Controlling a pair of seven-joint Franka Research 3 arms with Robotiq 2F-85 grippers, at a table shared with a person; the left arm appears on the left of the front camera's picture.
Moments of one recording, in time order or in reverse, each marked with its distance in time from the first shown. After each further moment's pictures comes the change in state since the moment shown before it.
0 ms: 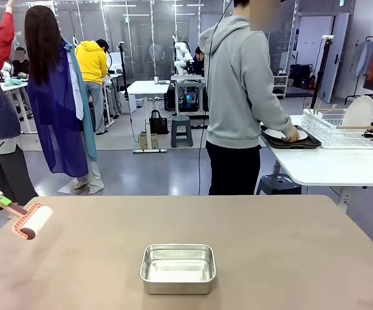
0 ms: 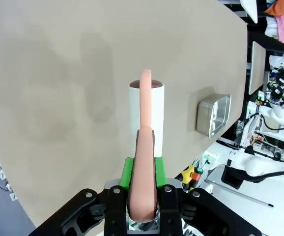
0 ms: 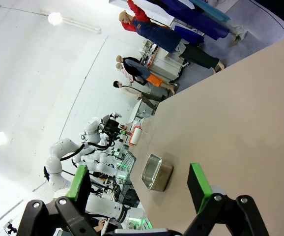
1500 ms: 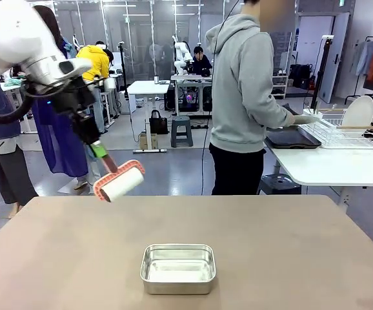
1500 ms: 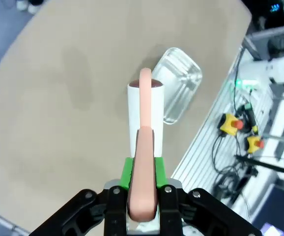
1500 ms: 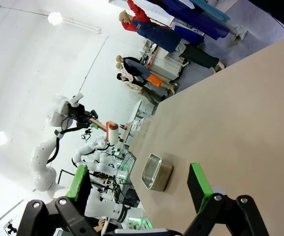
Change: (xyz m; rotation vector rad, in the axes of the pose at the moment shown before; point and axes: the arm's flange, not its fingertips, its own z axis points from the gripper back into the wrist) left arm 0.006 -0.398 -0.109 0.287 0.265 -0.877; right arm 0.000 0.000 0.000 0.000 0.001 -0.001
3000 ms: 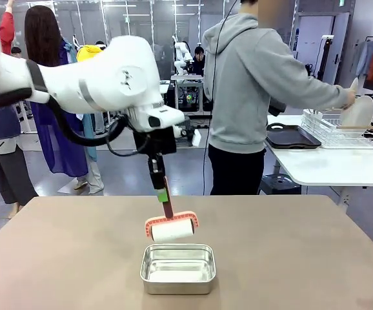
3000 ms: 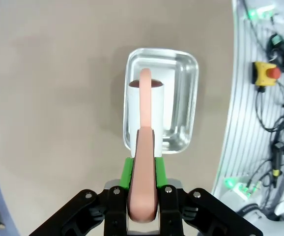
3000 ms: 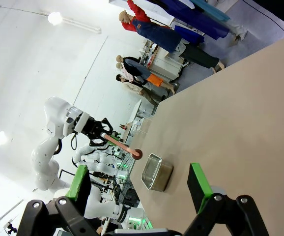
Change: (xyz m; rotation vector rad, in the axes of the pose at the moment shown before) left arm 0.099 -0.086 -0.163 0.077 0.253 -0.527; right arm 0.000 0.000 0.000 0.000 0.000 0.000
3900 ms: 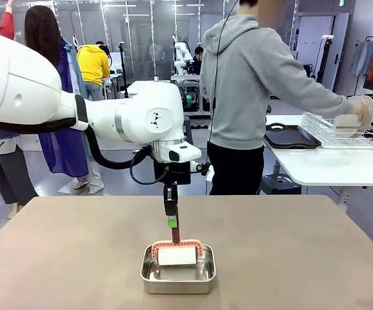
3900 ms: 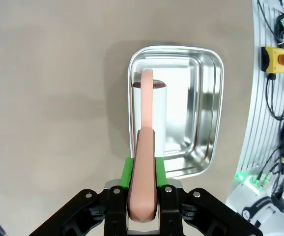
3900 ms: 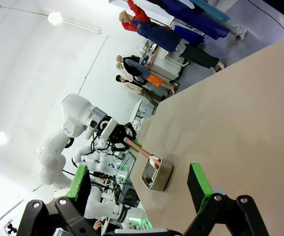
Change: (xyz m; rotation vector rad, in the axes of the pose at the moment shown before) left arm 0.026 0.034 -0.090 -0.084 0.101 -0.072; right arm 0.000 0.000 0.000 0.000 0.000 0.000
